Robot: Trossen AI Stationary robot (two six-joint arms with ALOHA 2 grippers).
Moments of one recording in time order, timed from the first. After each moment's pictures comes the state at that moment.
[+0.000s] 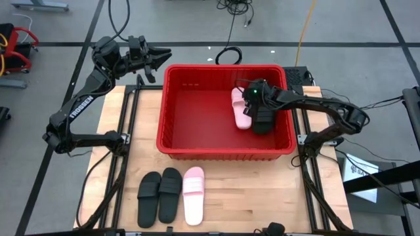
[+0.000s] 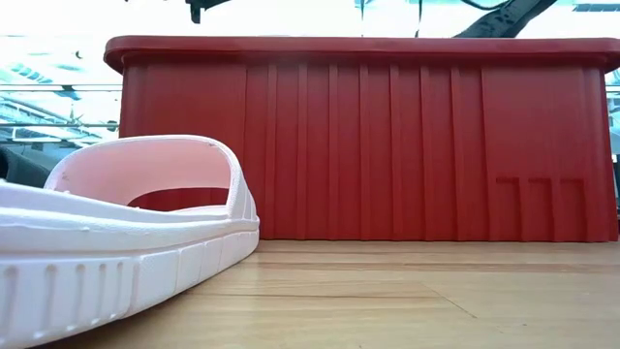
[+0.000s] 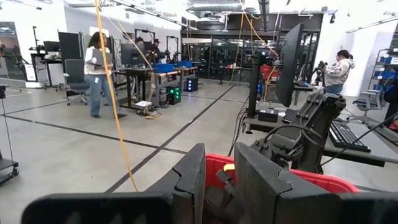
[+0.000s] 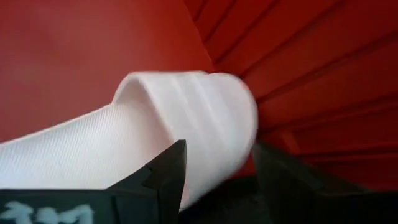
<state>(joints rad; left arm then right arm) 0.90 1.11 1.24 -0.03 0.63 -0.09 -0.59 1.45 0.93 -0.22 0.24 -0.35</state>
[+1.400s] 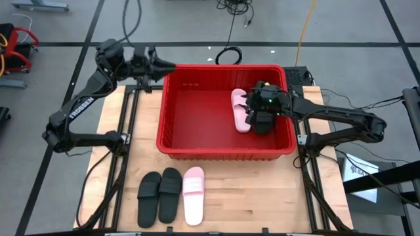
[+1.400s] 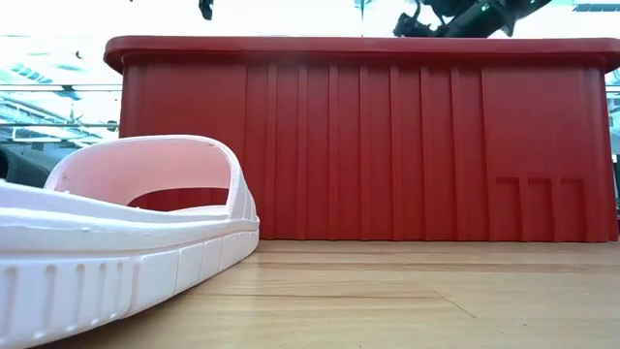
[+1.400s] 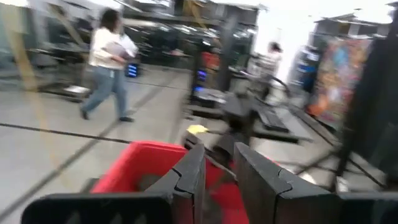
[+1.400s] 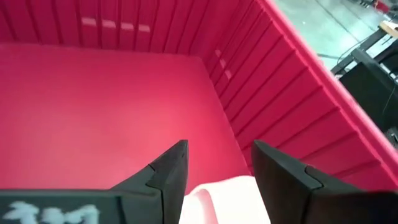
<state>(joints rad) 0.83 1.11 1.24 -0.08 0.84 -0.13 -0.37 1.17 0.93 -0.19 0.16 -0.32</state>
